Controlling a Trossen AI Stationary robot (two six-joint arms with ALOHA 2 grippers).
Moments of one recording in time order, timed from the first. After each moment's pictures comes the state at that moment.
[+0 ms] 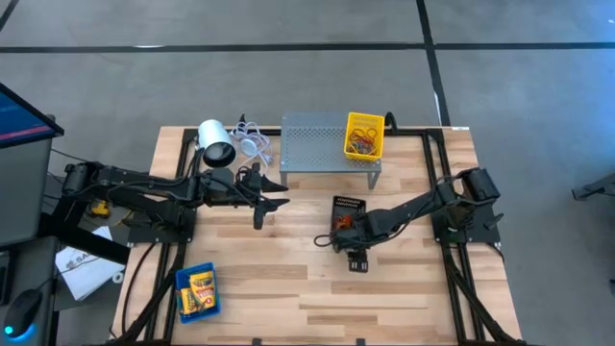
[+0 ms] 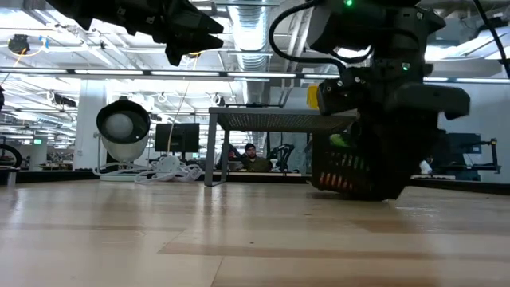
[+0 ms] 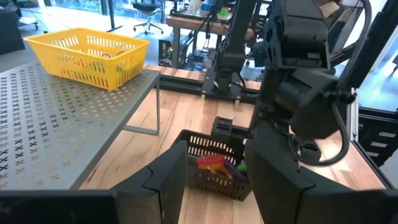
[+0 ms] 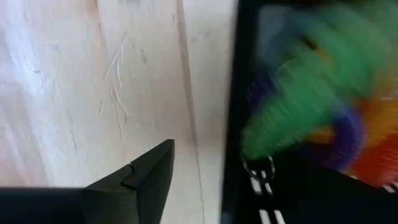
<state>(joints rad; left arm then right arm) 0.01 1.10 0.60 0.31 -0.12 -0.13 0.26 1.81 1.07 -0.67 0.05 0.34</state>
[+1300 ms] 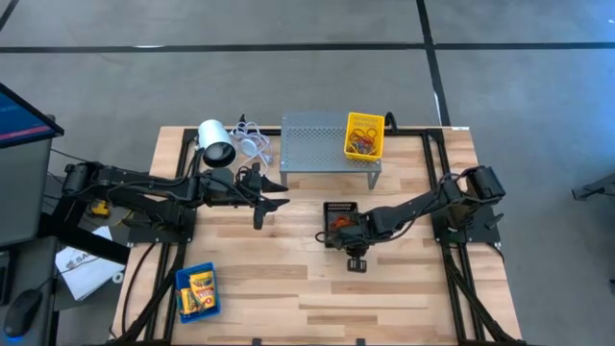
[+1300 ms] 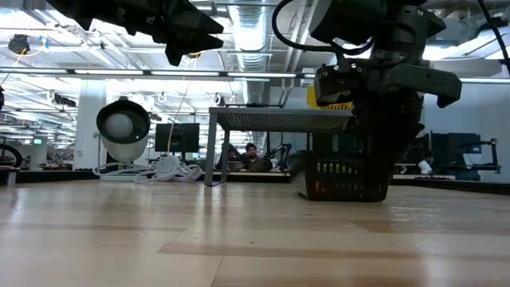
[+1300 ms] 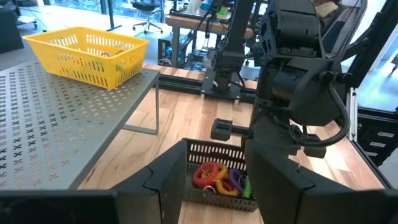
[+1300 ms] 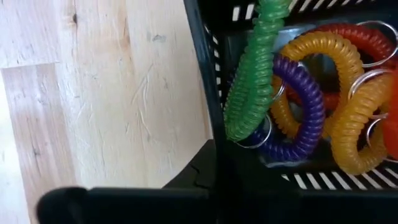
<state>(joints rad) 0.01 1.10 0.60 0.31 -0.12 -0.13 0.25 1.78 1.02 -0.55 0.00 0.35</state>
